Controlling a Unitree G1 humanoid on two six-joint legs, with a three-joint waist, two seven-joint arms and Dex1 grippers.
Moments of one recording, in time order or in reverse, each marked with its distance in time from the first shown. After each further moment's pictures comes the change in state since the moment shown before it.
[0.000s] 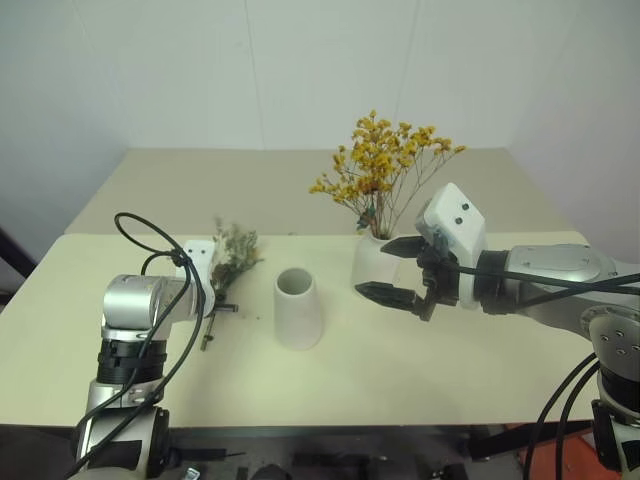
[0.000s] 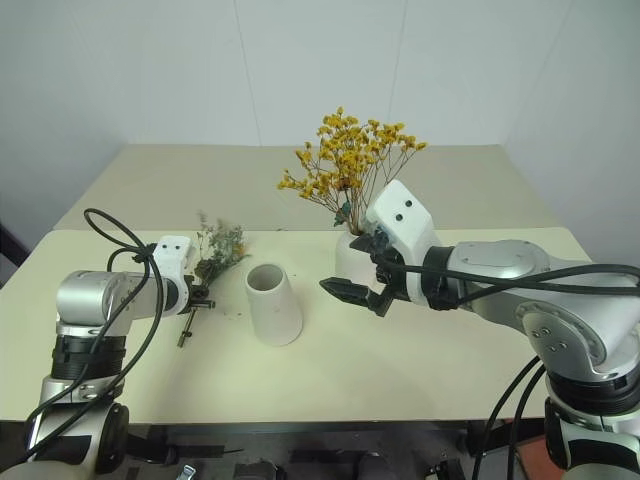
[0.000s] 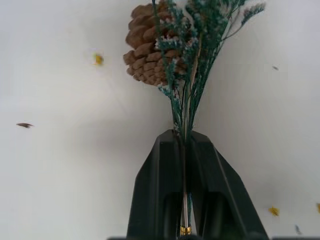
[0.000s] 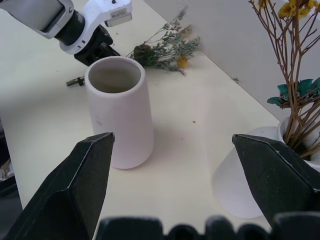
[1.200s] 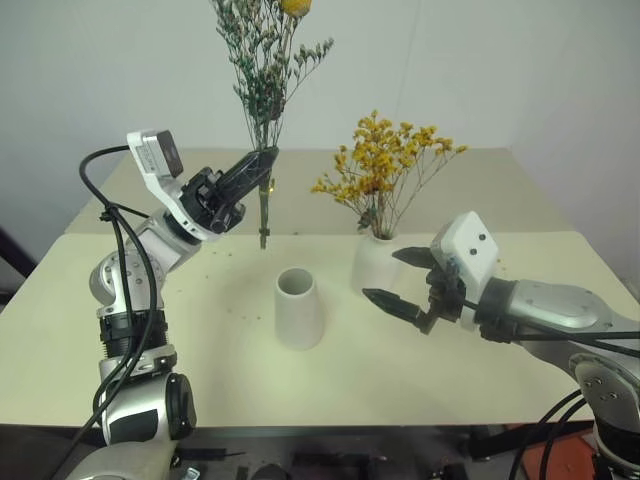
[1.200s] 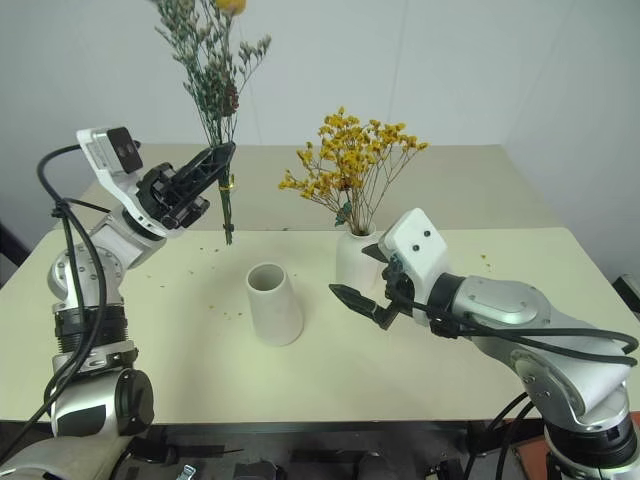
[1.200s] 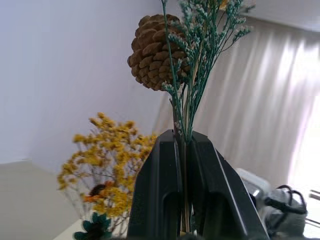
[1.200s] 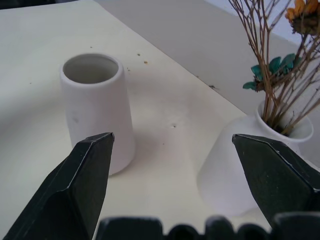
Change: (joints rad) left arm -0.182 -0.114 0.233 0.246 -0.614 -0.685 -0.994; right arm 0.295 0.052 -0.049 -0.111 -0.189 -0.234 -0.019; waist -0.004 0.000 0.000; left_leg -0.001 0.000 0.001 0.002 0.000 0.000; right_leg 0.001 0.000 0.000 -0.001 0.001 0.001
